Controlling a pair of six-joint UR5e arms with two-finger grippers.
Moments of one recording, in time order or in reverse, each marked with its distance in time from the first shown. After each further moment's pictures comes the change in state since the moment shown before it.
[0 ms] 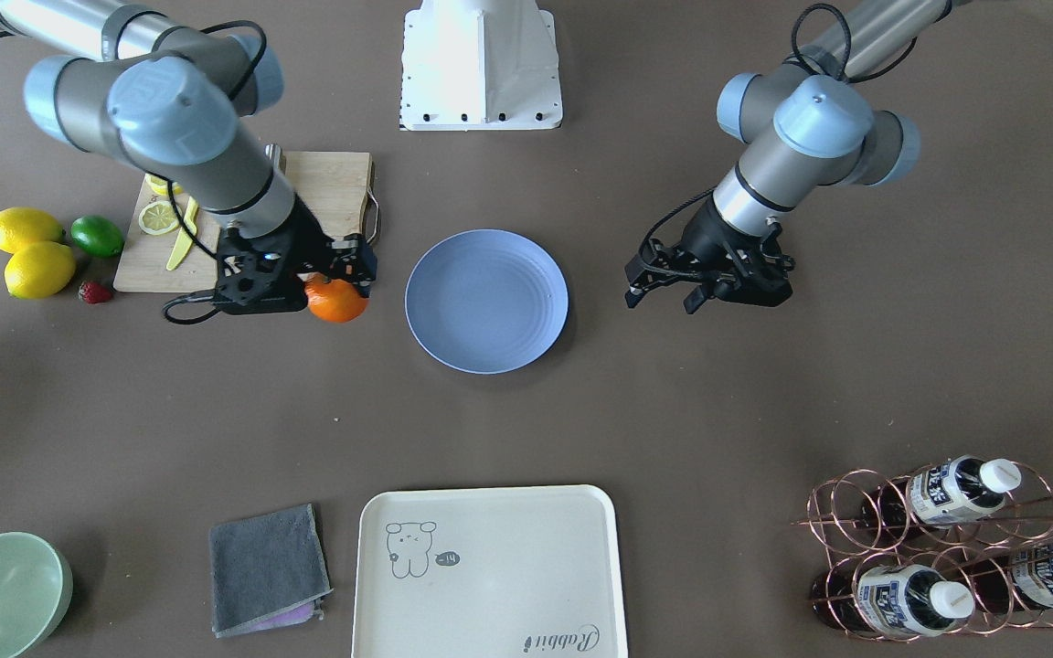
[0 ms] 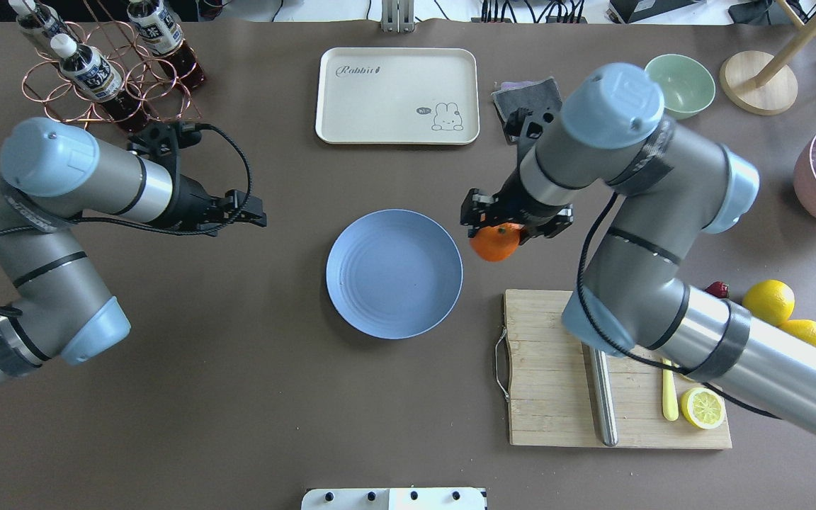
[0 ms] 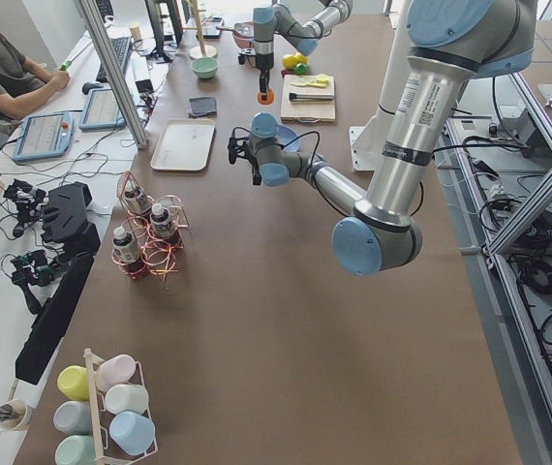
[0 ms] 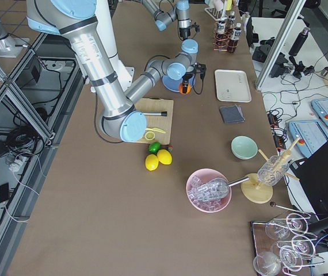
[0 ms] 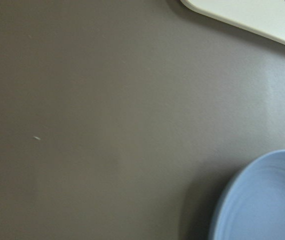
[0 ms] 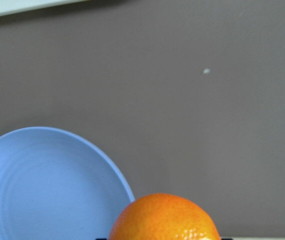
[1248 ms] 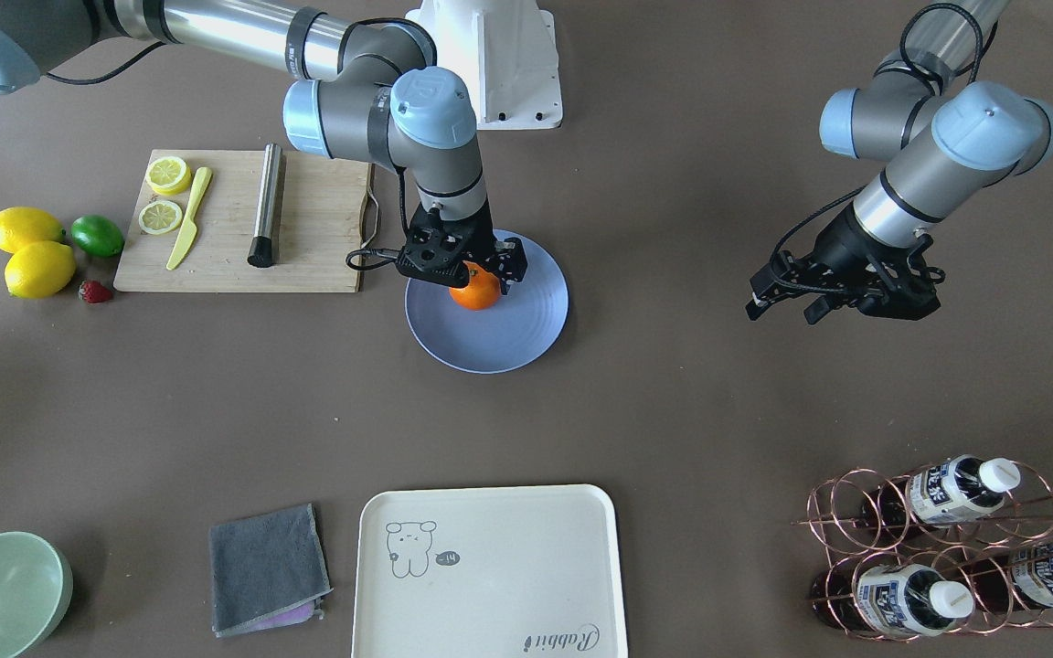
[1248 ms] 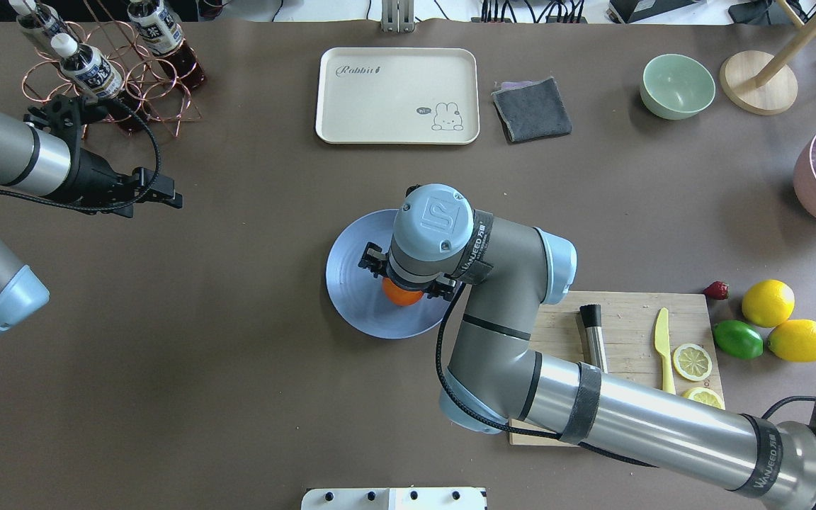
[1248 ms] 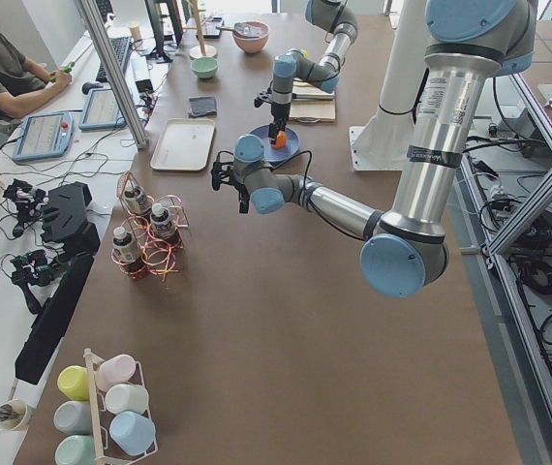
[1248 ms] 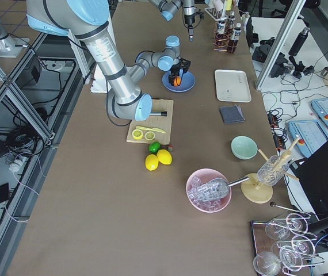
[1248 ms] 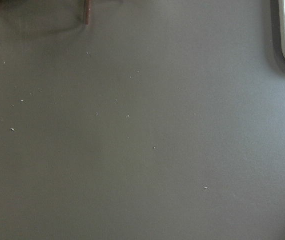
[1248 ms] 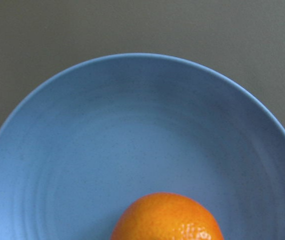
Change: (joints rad) left arm -0.140 0.110 -0.012 -0.006 -0.113 0.098; right arm -0.183 0.181 -0.238 0.059 -0.241 0.325
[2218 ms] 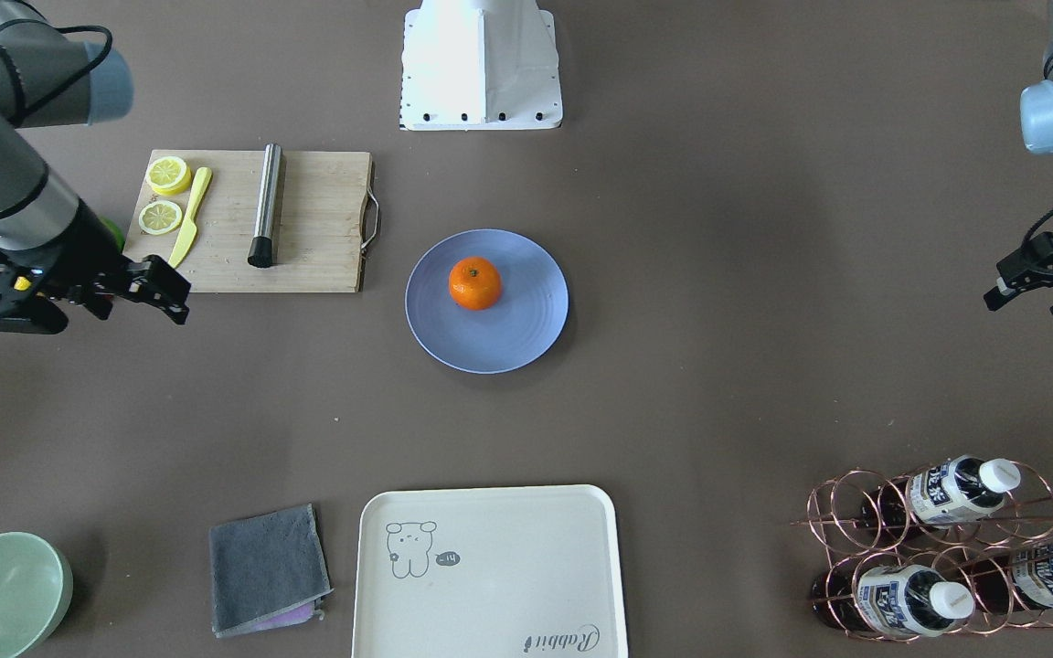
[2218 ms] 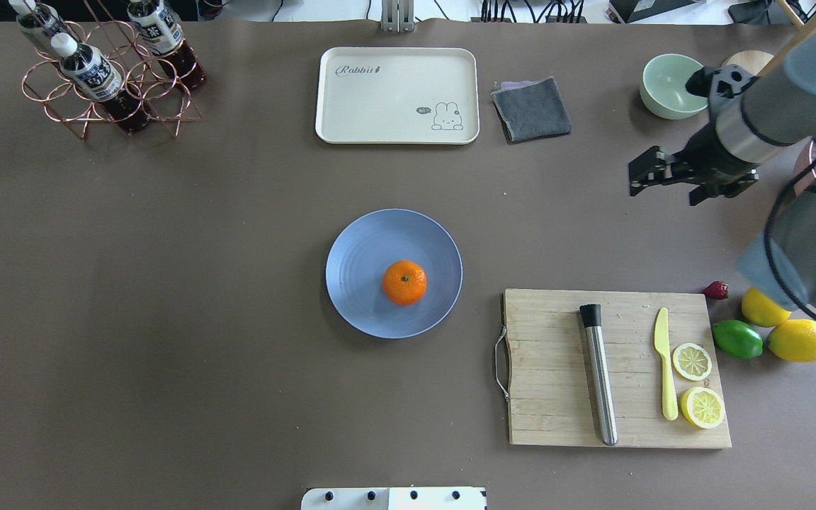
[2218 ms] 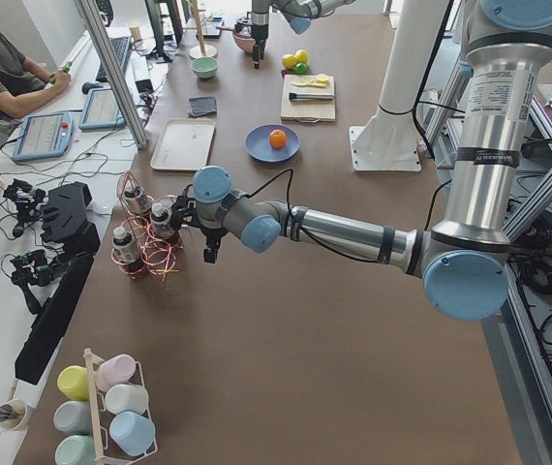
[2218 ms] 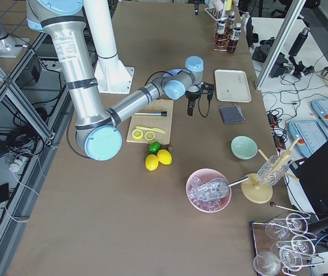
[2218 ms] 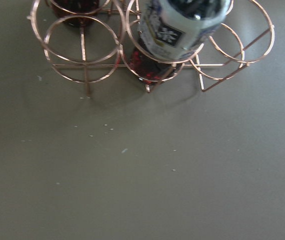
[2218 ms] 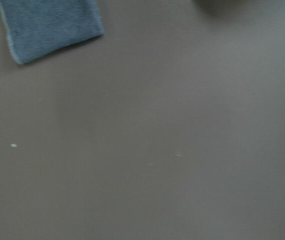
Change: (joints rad) left arm -0.435 0.126 0.032 0.315 -0.232 0.754; right arm 0.555 -0.571 0.341 -0.031 0.394 -0.750
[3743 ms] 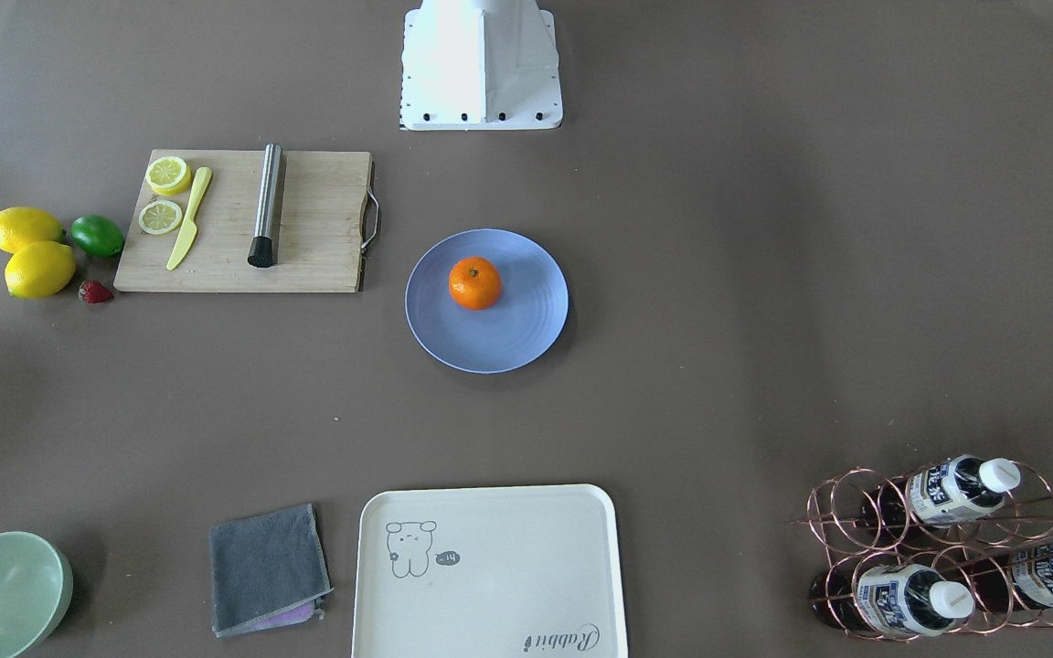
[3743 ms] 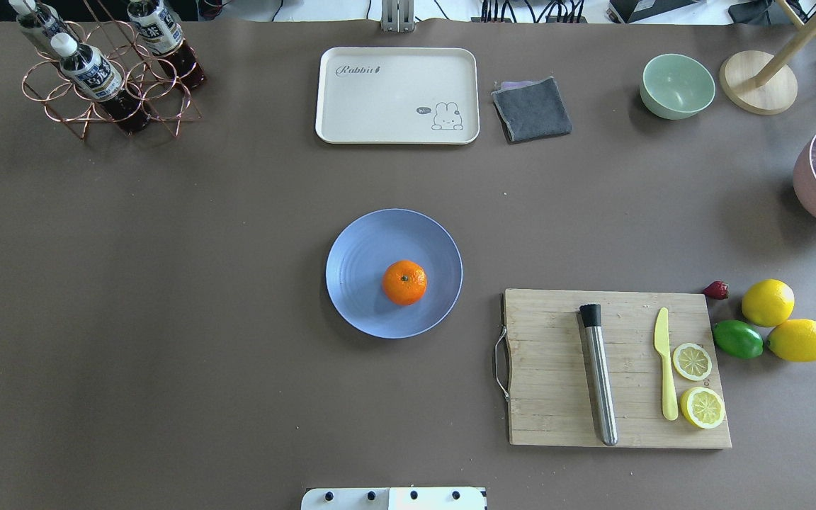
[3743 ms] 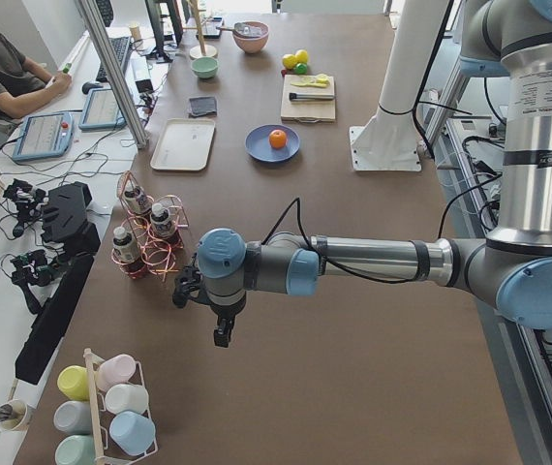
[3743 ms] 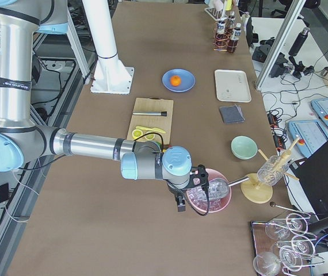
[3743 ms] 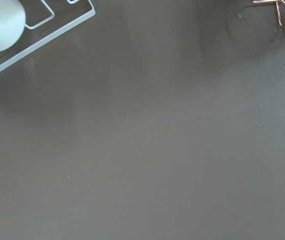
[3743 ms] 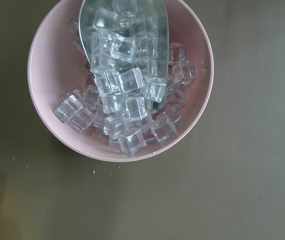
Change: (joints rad) left arm -0.270 0.148 -0.014 0.265 0.024 0.500; right arm 0.617 -0.307 -0.212 -0.001 0.178 -1.048
